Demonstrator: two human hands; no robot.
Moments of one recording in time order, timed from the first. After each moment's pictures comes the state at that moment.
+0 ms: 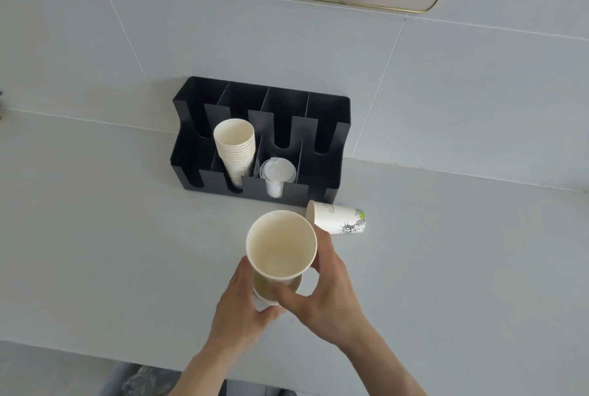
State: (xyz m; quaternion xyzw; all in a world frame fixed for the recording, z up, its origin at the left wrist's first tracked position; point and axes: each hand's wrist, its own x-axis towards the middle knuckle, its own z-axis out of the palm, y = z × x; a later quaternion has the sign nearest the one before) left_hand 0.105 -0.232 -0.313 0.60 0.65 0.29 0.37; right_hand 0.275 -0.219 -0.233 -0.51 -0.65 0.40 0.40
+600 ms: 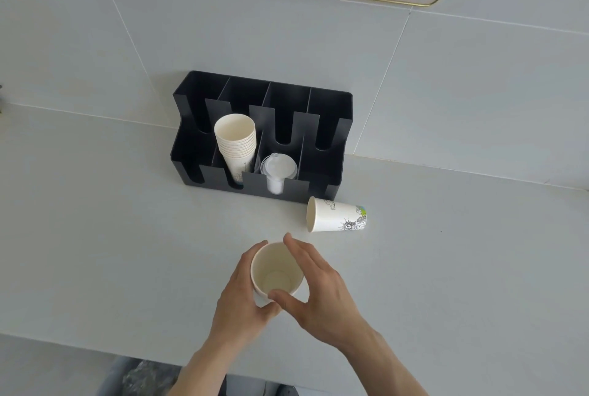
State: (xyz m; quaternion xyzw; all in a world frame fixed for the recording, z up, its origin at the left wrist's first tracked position) left_hand 0.133 -0.228 -0.305 0.64 0.62 0.29 0.36; right_hand 0.306 -0.230 -0.264 -0.55 -0.74 0.28 0.27
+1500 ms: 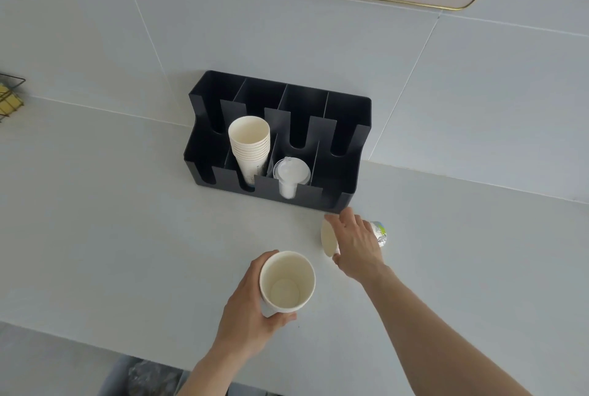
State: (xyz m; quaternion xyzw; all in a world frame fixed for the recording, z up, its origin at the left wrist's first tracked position) left_hand 0.143 -0.233 -0.303 0.65 0.58 0.30 0.38; right_hand 0.384 -0.131 -0.315 -0.65 -0.76 0.04 -0.01
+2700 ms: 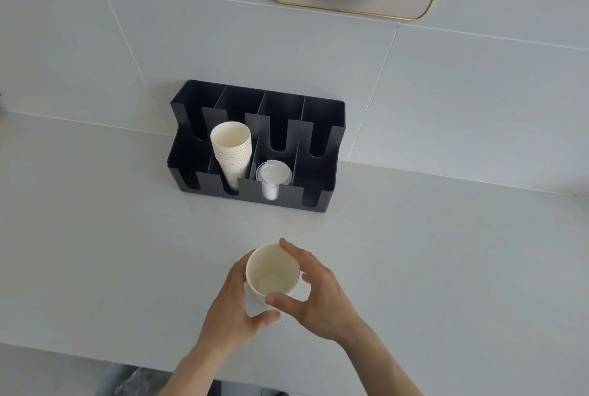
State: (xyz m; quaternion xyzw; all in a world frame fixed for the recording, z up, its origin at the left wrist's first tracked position) left_hand 0.125 -0.233 -0.311 0.60 0.63 0.22 0.44; right_hand 0.318 -0.229 -0.273 -0.57 -0.65 0.42 0.26
